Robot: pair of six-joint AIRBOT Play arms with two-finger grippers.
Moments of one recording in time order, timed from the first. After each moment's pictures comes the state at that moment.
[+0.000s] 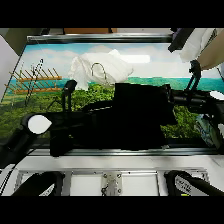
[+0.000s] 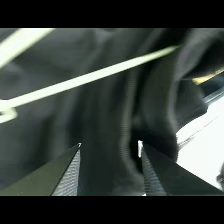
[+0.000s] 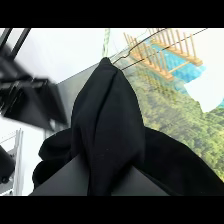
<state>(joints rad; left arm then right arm) -0.47 -0.86 0.81 0.97 -0.86 -1.54 -0.19 -1.22 0.93 -0.02 1.51 0.10</state>
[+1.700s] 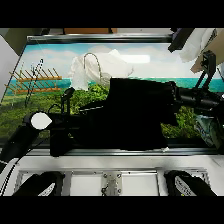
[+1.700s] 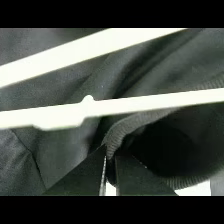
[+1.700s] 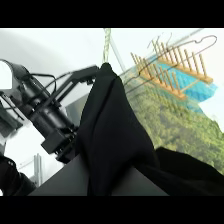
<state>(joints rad) -0.36 -0.91 0.78 0.97 -1.00 -1.67 -0.14 -1.01 0.93 0.04 1.43 0.34</state>
